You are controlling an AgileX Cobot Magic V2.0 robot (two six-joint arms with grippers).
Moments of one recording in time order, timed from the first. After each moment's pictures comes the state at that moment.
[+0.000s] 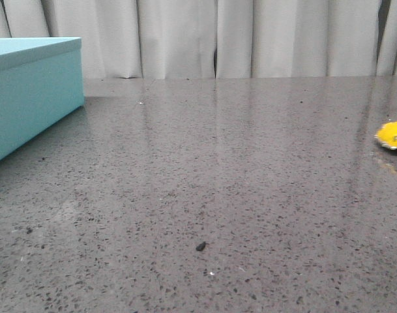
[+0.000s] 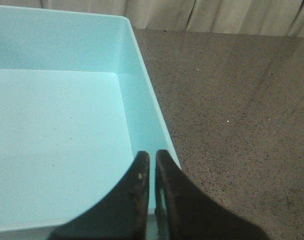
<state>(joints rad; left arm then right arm) -0.32 0.46 -0.51 -0.15 0.45 0.00 0.08 1.40 -1.53 -0.10 1.15 0.03</state>
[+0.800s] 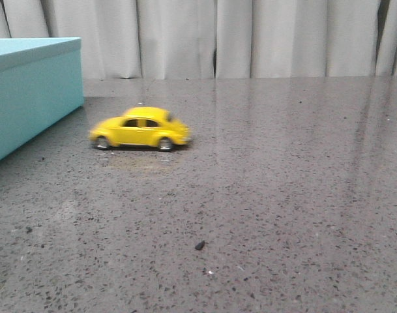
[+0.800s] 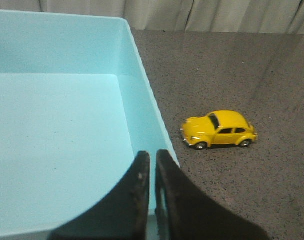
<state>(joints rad) -0.32 0.46 -0.51 -0.15 0.45 0.04 0.09 1.30 -1.74 -0.06 1.27 0.01</state>
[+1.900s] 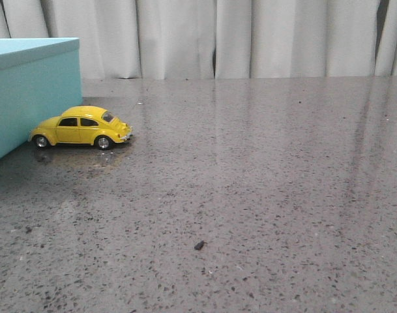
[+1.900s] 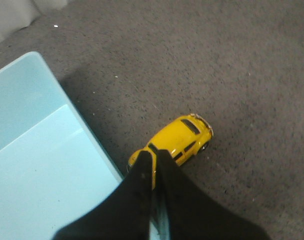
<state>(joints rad) -0.32 1.16 -1.14 -0.32 0.81 0.72 0.09 0.06 -0.54 0.06 0.37 -0.31</state>
